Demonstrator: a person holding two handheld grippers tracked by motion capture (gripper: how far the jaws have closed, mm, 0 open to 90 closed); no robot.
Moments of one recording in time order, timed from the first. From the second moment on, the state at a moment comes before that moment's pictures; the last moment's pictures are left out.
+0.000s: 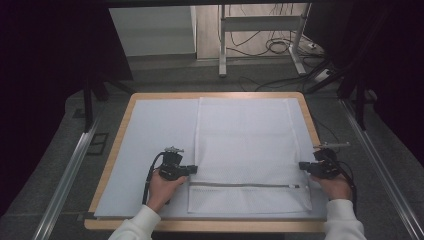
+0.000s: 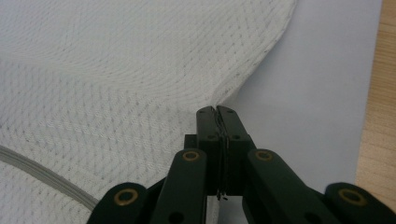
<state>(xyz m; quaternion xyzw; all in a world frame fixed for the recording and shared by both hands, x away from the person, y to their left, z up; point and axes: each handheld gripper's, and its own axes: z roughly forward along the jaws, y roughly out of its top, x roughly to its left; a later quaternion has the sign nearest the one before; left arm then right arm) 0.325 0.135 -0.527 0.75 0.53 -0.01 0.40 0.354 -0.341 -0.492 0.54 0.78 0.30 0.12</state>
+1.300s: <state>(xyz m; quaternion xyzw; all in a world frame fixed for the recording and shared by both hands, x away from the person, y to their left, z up) 0.317 0.171 -0.522 0.74 0.54 0.01 0.39 0.354 -0.314 -0.492 0.52 0.78 0.33 0.09</state>
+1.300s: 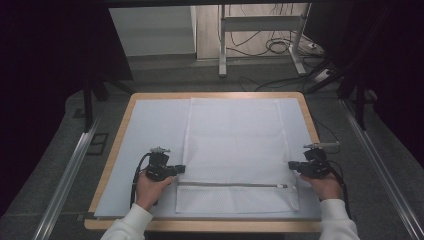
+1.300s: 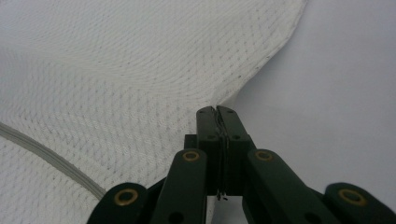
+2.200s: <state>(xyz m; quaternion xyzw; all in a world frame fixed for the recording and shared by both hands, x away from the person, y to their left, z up) 0.313 0.199 -0.525 0.73 0.57 0.01 0.38 0.356 -0.284 -0.495 0.49 0.80 0.32 0.09</state>
